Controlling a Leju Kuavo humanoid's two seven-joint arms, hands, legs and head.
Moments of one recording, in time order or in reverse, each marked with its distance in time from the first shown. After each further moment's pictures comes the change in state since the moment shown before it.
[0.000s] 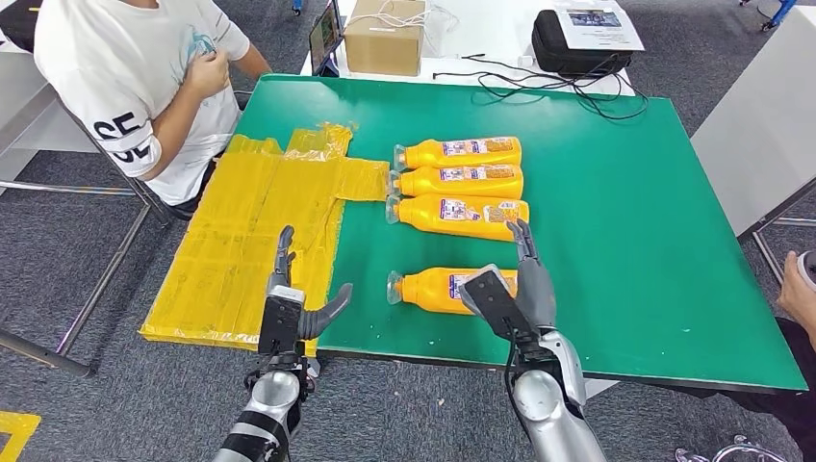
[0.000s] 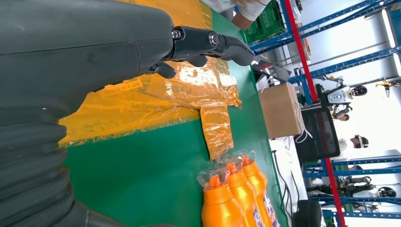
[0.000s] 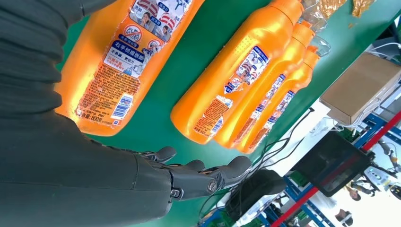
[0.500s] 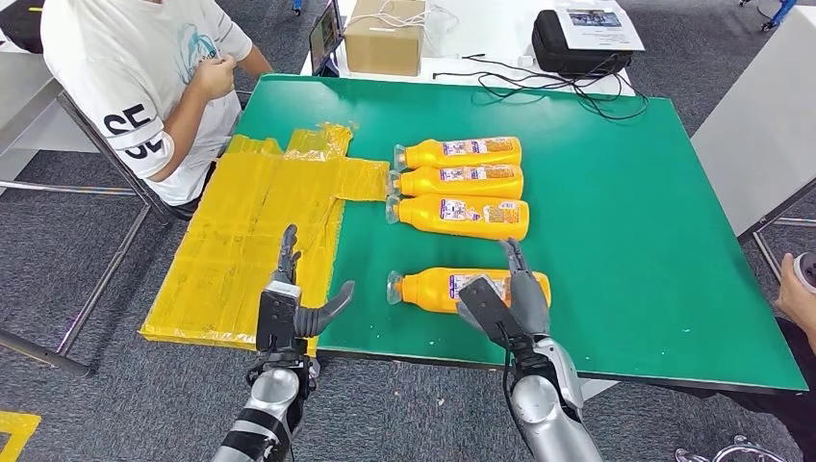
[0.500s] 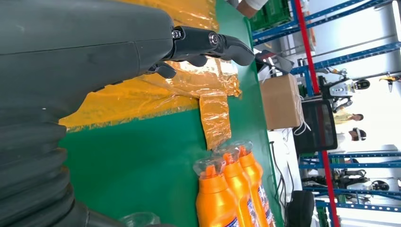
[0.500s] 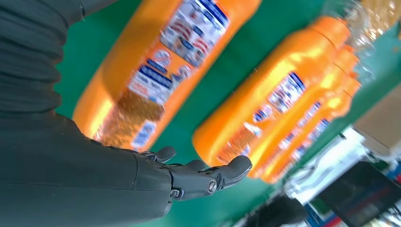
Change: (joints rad) left arm -0.009 0.000 -0.004 0.000 0.061 -0.052 0.010; right arm -0.003 -0.006 -0.007 0.091 0.000 0.047 0.021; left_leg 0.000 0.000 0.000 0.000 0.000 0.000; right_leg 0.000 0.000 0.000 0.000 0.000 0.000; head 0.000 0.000
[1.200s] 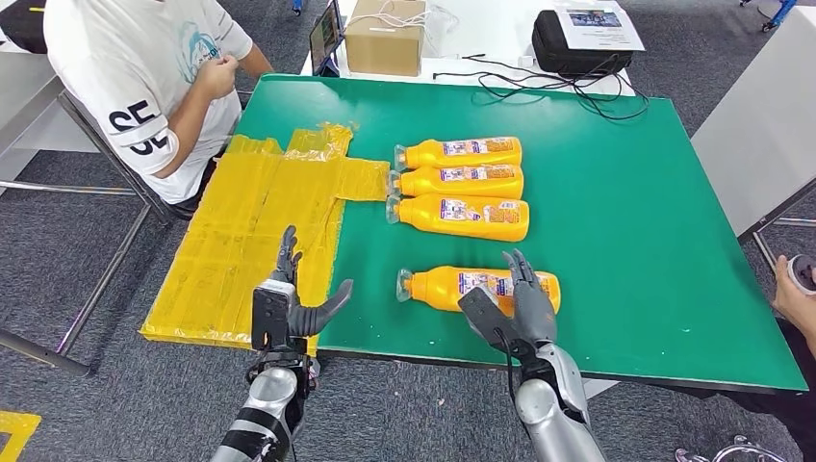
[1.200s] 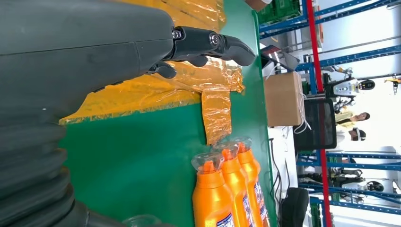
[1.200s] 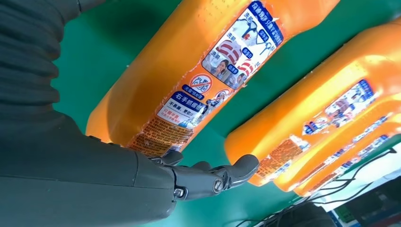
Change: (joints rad) left arm -0.001 0.000 0.003 0.000 0.059 -0.041 0.005; right arm -0.026 -0.019 -0.039 0.123 0.096 -0.041 0.024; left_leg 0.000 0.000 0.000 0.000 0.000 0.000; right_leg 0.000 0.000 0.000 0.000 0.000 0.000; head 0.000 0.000
